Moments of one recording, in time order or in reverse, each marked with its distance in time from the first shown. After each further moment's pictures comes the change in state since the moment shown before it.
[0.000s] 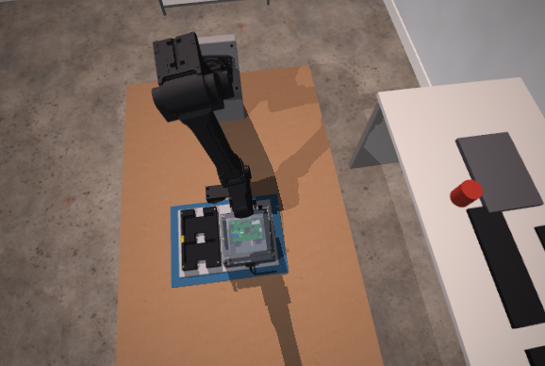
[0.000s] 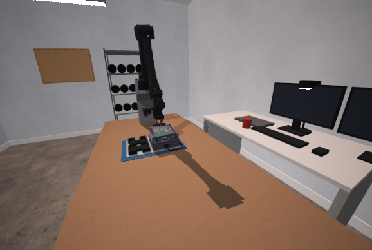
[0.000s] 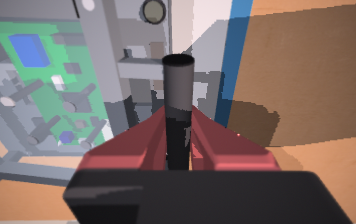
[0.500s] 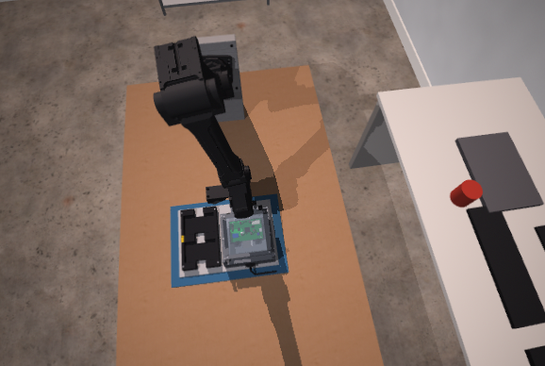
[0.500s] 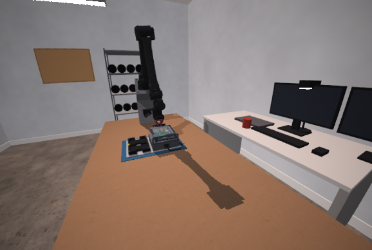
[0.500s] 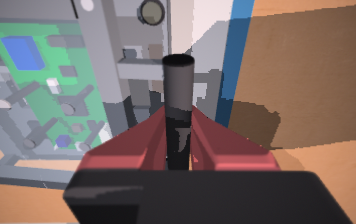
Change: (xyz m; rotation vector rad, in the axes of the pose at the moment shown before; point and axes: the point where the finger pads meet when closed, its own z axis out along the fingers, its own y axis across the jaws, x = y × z) arm 0.000 -0.001 0.005 0.000 0.000 0.000
